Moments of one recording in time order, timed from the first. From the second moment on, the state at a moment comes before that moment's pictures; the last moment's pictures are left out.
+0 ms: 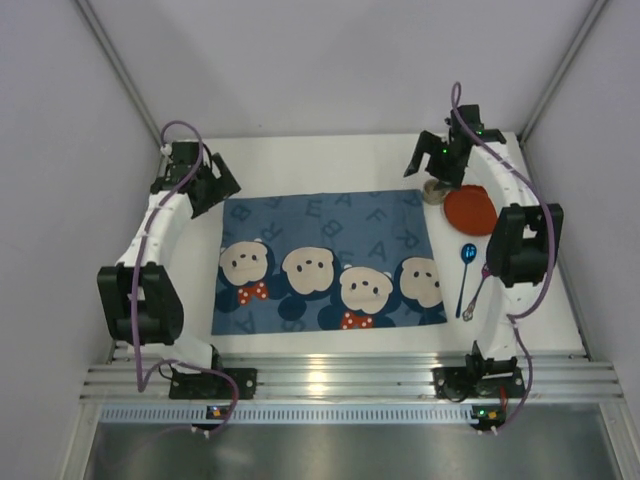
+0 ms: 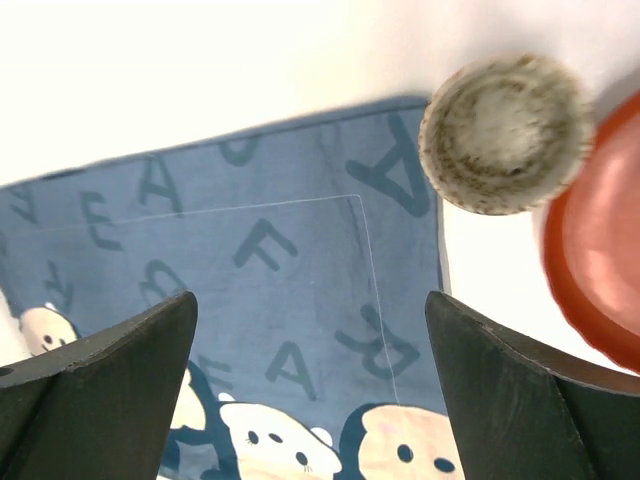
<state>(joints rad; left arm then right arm) 0.02 1.62 1.36 -0.57 -0.07 -0.52 0.09 2.06 1.84 -0.81 -0.25 0.43</state>
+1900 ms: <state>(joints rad) -0.26 1.33 1.00 -0.63 0.06 -0.53 -0.03 2.26 1.96 -0.89 0.02 0.51</state>
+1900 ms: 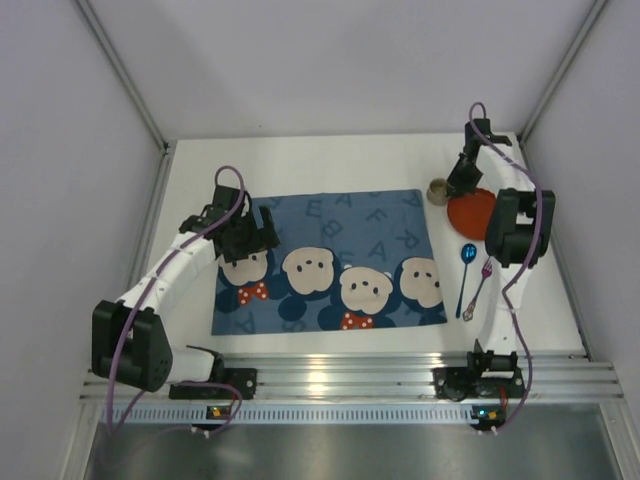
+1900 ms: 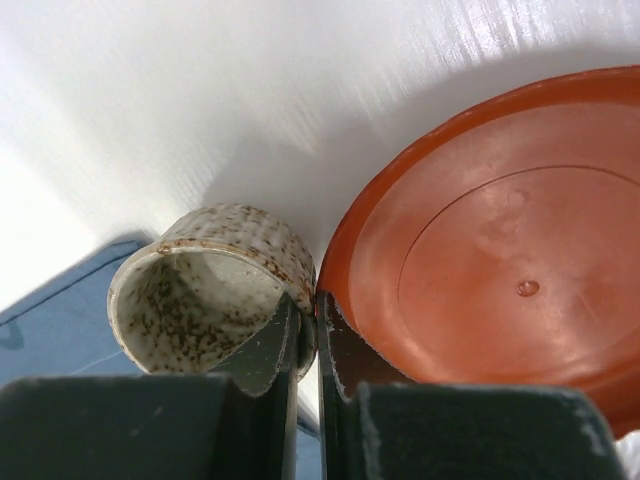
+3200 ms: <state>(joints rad) -0.26 1.19 0.93 -0.64 0.03 -0.58 0.39 2.06 1.89 -0.94 -0.05 0.52</state>
